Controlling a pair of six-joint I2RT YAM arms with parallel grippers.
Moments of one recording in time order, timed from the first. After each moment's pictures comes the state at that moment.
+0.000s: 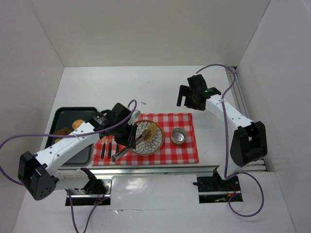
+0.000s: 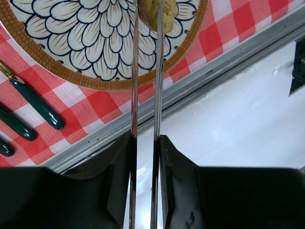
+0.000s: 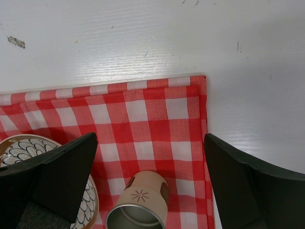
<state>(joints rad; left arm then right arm) -0.67 1.21 1.05 -0.96 0.24 -0.40 0.34 1.57 1.26 -0.61 0.12 0.48</state>
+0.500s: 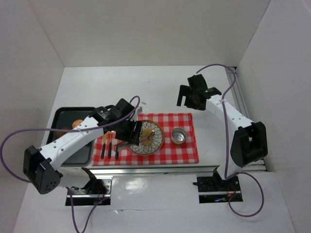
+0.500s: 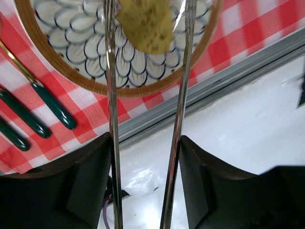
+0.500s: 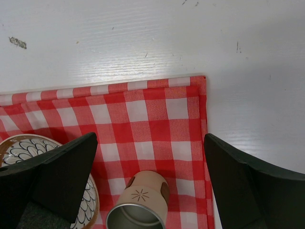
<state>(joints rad) -0.69 1.29 1.09 -0.97 0.17 -0.42 0.34 1.57 1.26 -0.61 0.12 0.48</state>
